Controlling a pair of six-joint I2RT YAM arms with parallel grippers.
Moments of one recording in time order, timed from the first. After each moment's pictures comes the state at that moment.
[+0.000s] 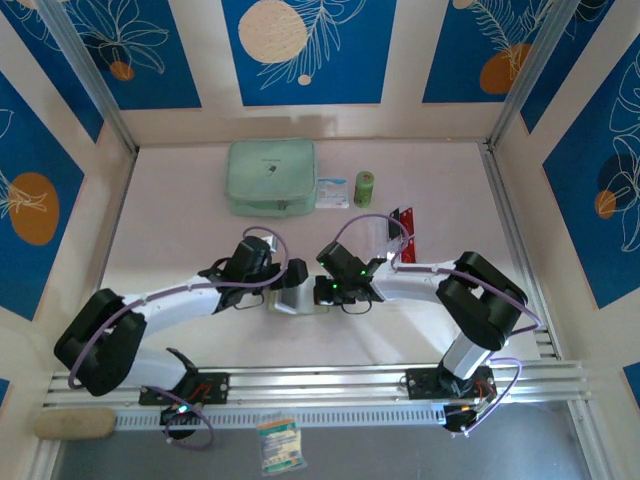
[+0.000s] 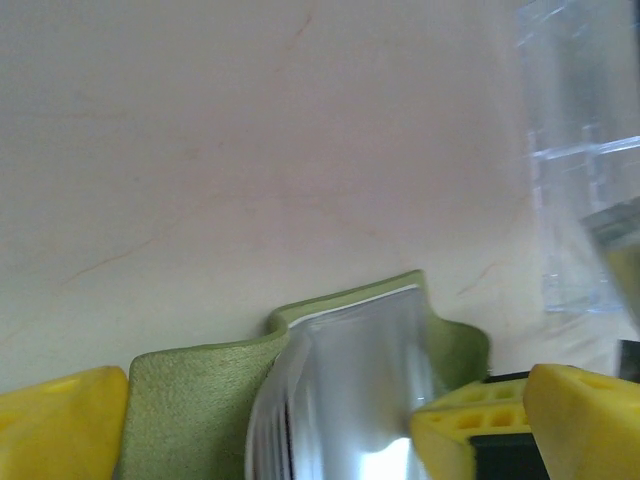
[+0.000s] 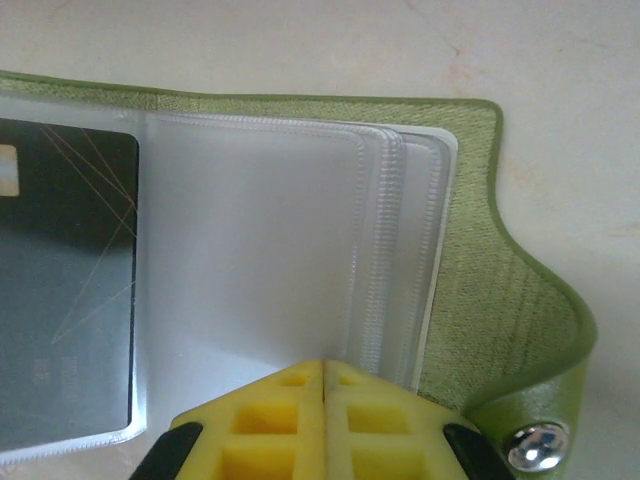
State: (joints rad) left arm -0.67 1.34 0.58 0.00 0.13 -0.76; right arm 0.87 1.65 0.80 -0.20 -0.16 0.82
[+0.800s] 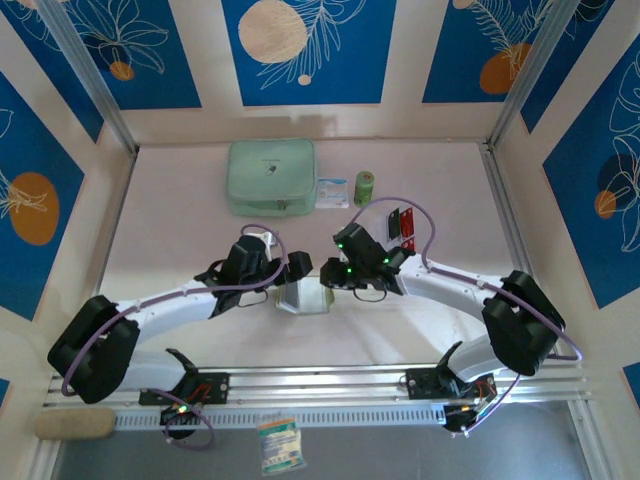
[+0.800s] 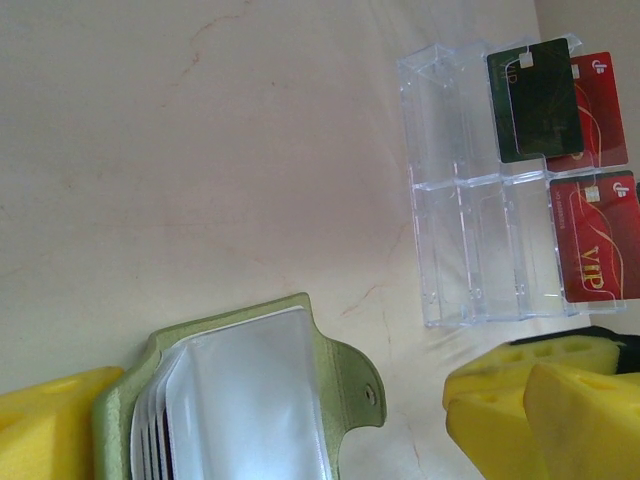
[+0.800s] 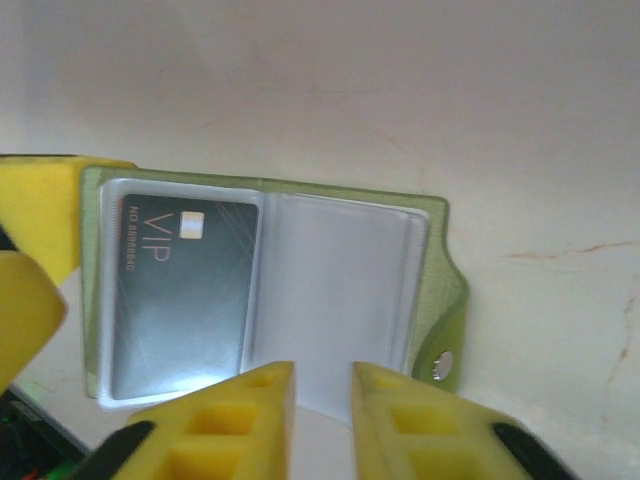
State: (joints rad) left arm -0.68 1.30 0.55 0.15 0.20 -0.86; right arm 0.79 1.43 0.84 -0.35 -0.16 0.78
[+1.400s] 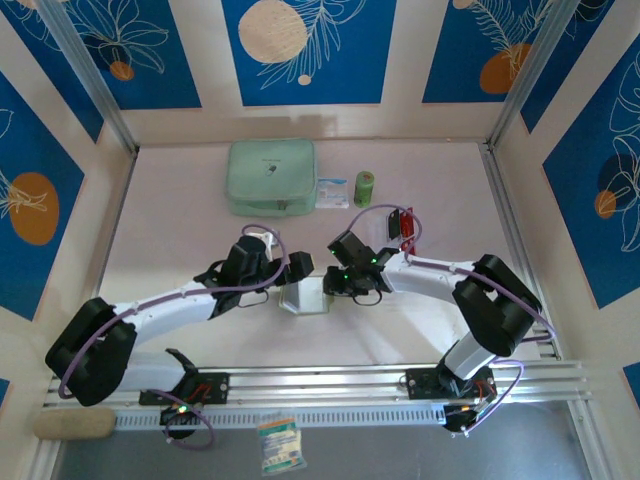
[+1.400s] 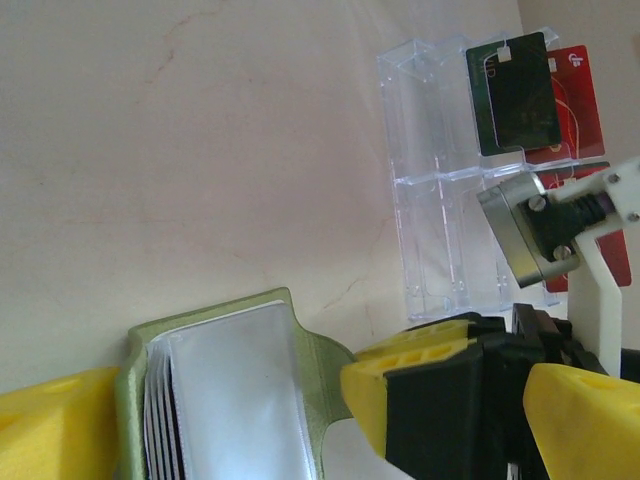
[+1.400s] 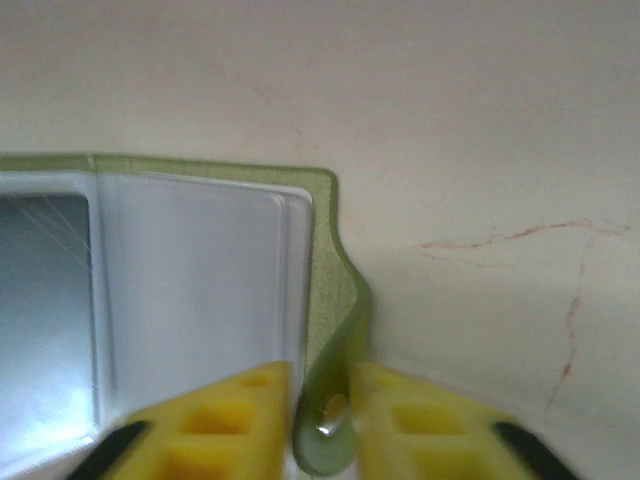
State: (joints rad) left arm -0.69 1.29 0.55 0.14 0.21 -0.86; right arm 0.78 1.58 0.84 -0.36 -0.12 0.77
